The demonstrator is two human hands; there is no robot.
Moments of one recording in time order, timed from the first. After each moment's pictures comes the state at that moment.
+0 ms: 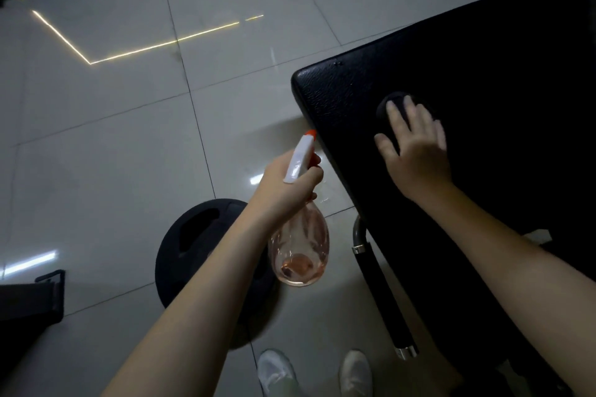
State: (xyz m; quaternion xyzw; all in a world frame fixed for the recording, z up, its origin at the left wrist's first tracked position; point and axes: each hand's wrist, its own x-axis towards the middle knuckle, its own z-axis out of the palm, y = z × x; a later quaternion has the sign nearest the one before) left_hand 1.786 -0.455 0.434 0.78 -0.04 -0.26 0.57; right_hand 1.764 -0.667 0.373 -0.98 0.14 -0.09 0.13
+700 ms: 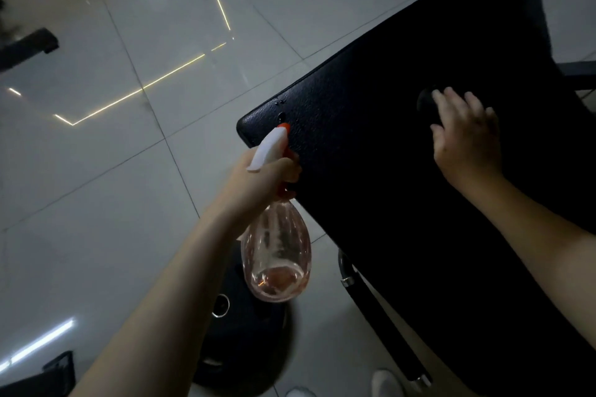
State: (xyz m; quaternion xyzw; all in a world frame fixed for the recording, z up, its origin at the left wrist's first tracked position) left_hand 1.837 -0.510 0.478 0.80 -0.12 -0.30 0.50; right_hand 1.748 -0.786 0.379 -0.96 0.24 -0.11 0.12
